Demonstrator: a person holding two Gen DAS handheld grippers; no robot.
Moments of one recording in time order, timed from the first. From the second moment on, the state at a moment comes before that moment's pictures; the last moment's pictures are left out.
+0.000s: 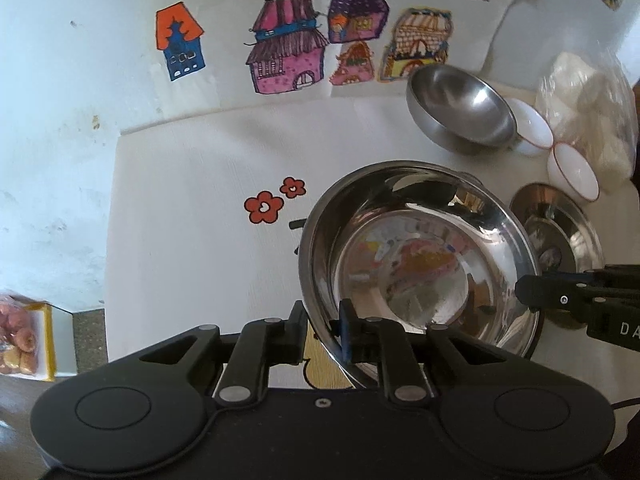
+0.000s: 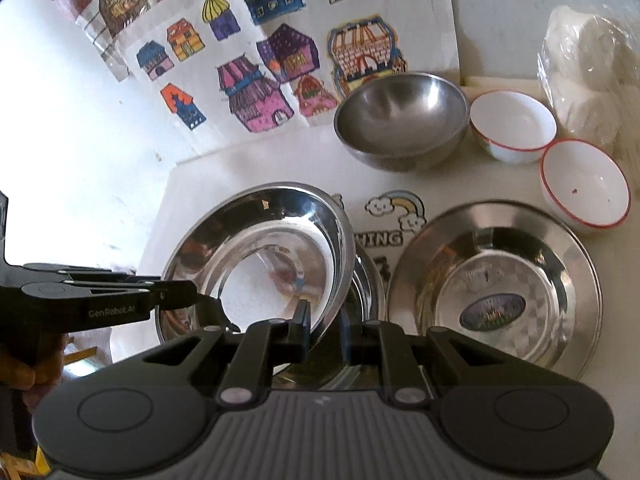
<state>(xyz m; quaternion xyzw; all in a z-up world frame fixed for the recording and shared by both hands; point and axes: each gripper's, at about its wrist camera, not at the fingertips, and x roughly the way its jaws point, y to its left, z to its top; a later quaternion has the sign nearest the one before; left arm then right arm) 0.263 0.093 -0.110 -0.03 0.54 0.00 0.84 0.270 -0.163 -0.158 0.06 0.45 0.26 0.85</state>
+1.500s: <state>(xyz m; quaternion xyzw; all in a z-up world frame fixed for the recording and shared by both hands) 0.267 0.084 -0.110 0.00 0.55 0.00 0.84 0.258 -0.169 -0.164 0.05 0.48 0.24 0.84</state>
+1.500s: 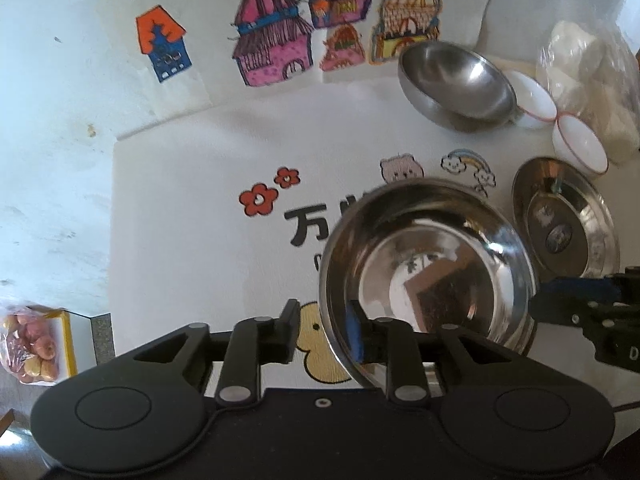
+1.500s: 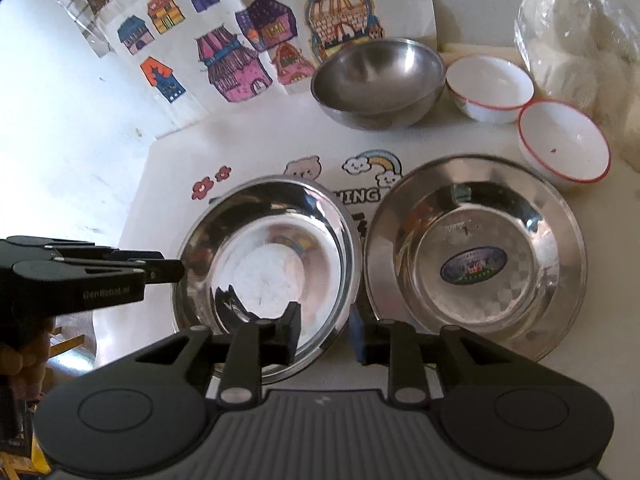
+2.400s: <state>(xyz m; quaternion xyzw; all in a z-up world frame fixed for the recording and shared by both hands) 0.317 -0.024 -0.087 0.02 0.51 -0.11 0.85 0.248 -0.297 -0.153 0.08 0.46 0.18 0.86</state>
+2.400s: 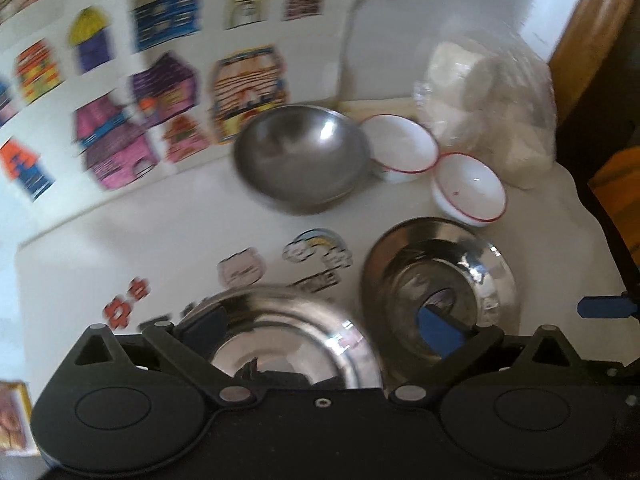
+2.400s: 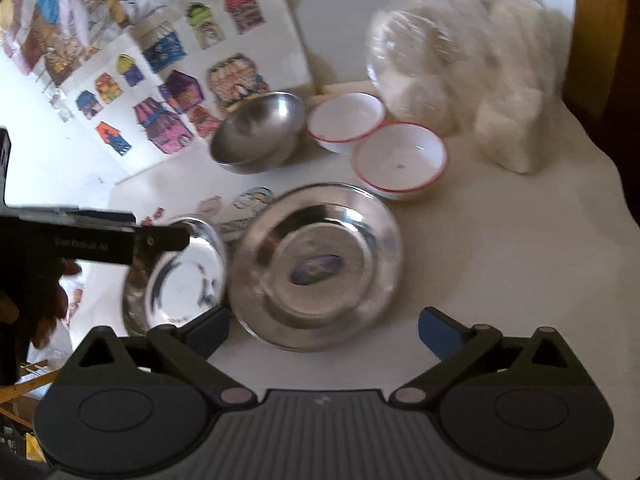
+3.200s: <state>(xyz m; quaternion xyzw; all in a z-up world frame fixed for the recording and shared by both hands) 0.374 -0.098 -0.136 0.17 0.55 -0.17 0.80 0.274 -0.321 -0.197 0.07 0.50 0.22 0.83</state>
